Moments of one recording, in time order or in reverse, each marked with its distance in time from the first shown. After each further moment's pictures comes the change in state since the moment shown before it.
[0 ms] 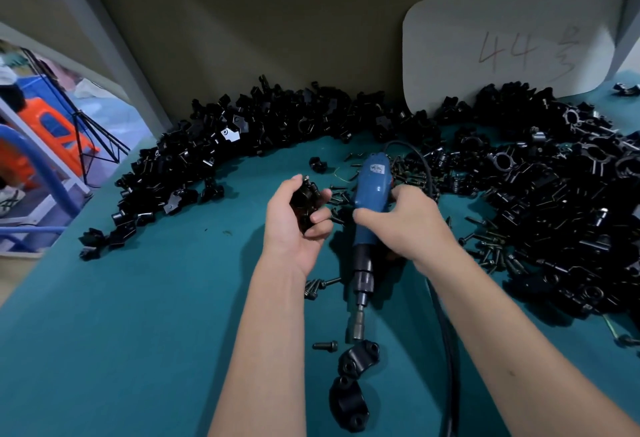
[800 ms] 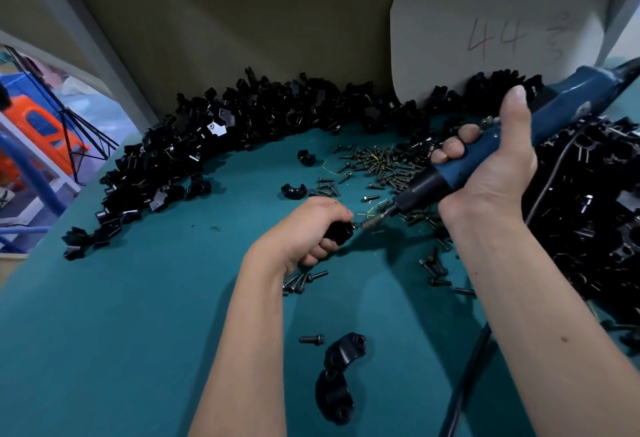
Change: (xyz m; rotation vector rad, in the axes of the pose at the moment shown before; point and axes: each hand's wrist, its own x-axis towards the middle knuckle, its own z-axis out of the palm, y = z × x) left_hand -0.008 -0.002 0.011 1.117 -0.229 -0.224; right_hand 0.005 -0.010 -0.065 1.554 0.369 -0.136
